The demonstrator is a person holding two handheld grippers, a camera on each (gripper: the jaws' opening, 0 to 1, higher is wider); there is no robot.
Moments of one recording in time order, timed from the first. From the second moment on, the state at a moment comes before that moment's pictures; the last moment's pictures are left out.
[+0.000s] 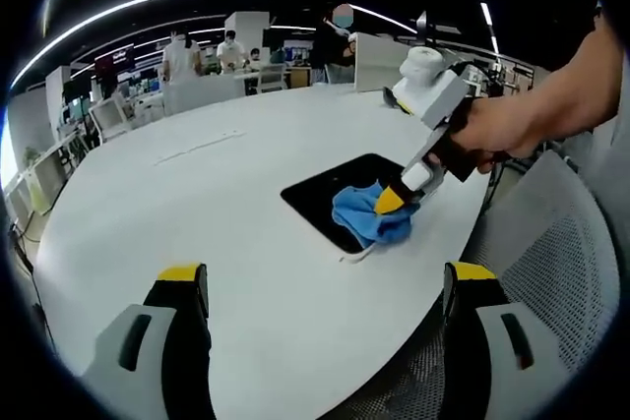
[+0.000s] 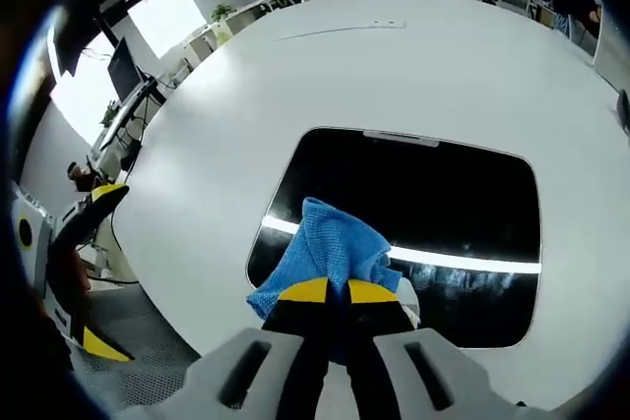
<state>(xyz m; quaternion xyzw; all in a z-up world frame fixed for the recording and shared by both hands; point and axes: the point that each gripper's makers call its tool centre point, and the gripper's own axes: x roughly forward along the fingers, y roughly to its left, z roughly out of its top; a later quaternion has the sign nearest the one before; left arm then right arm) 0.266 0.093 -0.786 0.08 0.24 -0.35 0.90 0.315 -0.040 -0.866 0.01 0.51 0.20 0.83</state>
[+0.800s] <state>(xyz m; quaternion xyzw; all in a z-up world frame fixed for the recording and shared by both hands) 0.268 0.094 -0.789 0.09 0.25 -0.34 0.90 0.321 -0.011 -0.864 0.01 0.52 0.22 0.83</state>
